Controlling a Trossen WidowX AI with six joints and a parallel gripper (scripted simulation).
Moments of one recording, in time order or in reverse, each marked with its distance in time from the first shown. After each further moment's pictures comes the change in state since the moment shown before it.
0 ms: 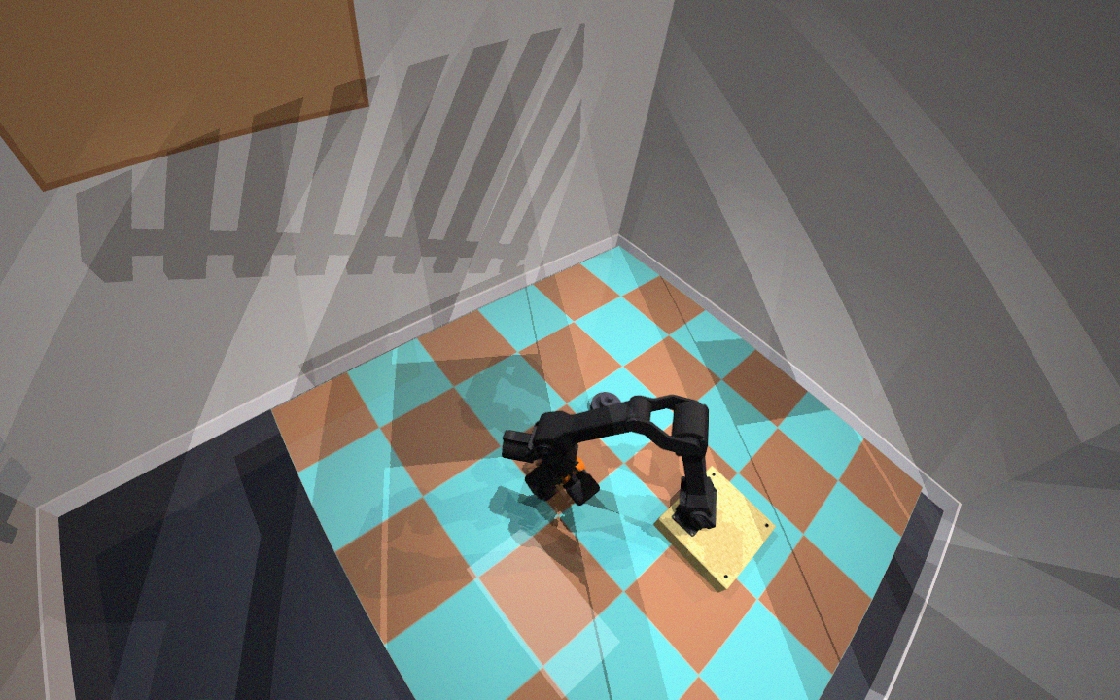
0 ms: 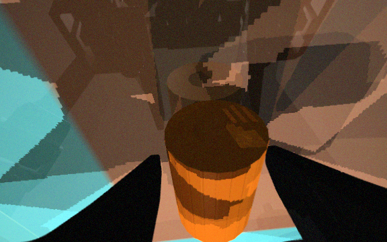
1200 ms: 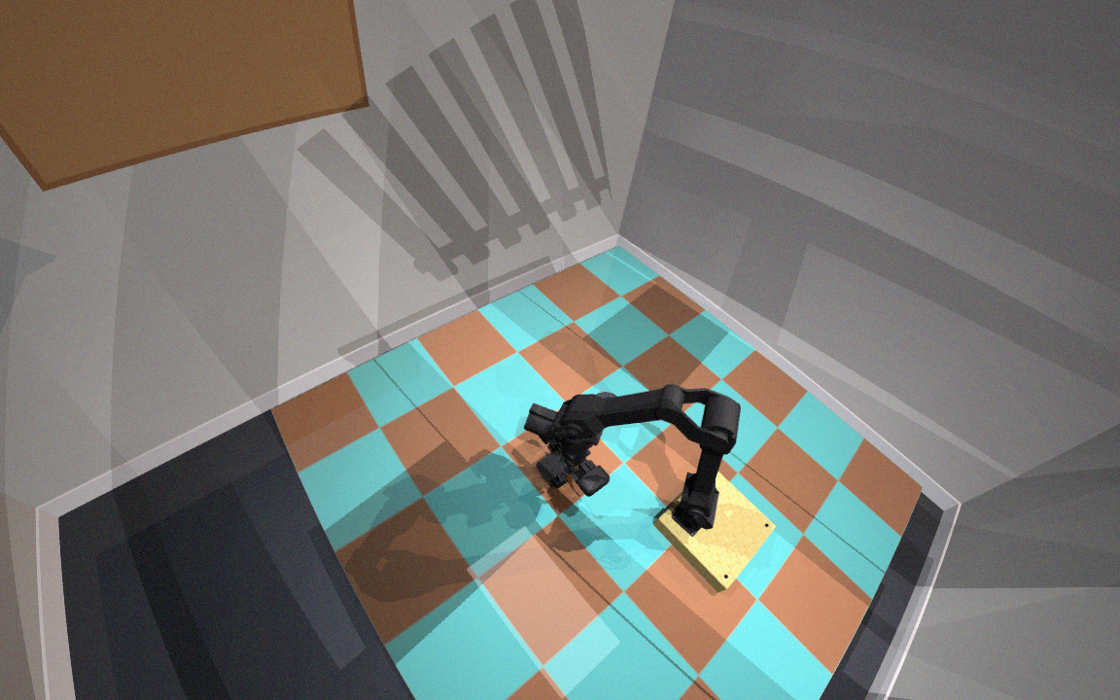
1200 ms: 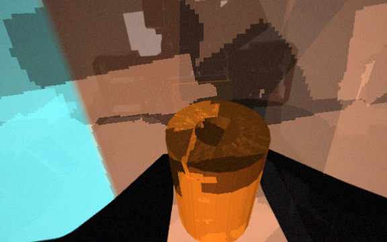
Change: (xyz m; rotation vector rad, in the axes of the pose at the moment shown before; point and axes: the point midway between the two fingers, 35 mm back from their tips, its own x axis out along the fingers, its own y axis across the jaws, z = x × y) arm -0.004 -0.001 -0.016 0.002 -0.260 0.005
